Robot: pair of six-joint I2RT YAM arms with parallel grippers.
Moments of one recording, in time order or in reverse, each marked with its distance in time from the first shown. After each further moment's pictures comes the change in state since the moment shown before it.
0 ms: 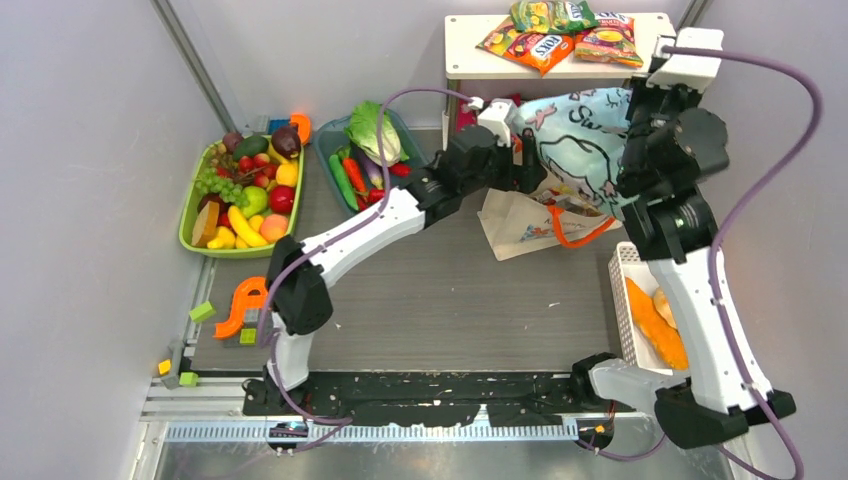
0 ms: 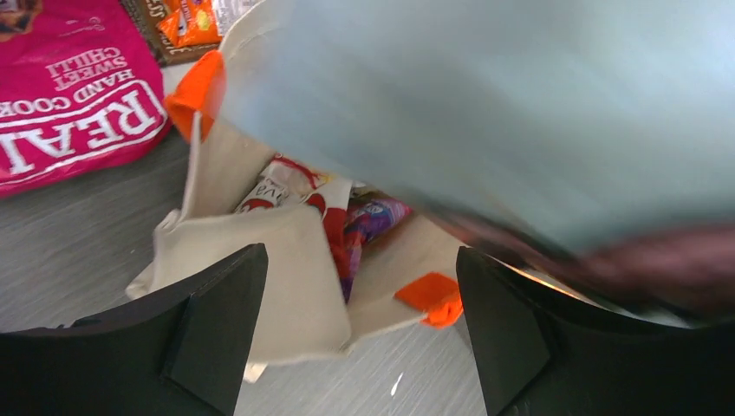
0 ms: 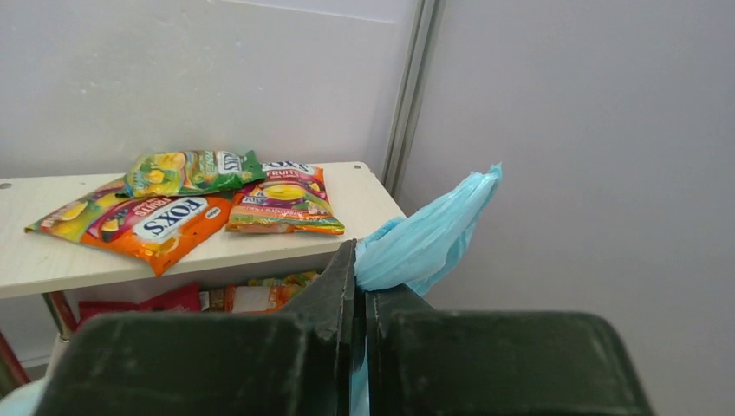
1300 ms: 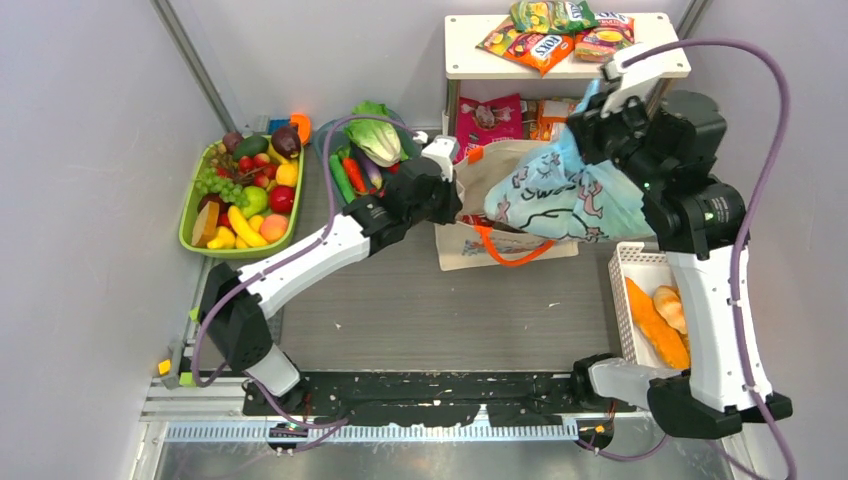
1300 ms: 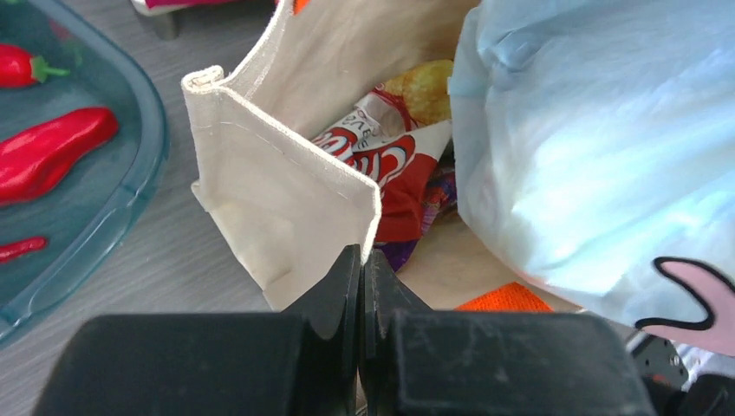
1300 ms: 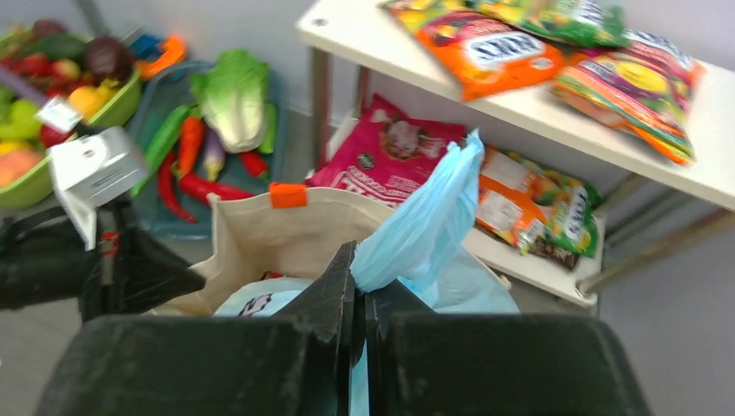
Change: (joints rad) left arm 0.053 -0.299 -0.412 -0.115 -0.114 0.074; right arm -0.161 0.079 0.179 -0.644 -0.821 0.300
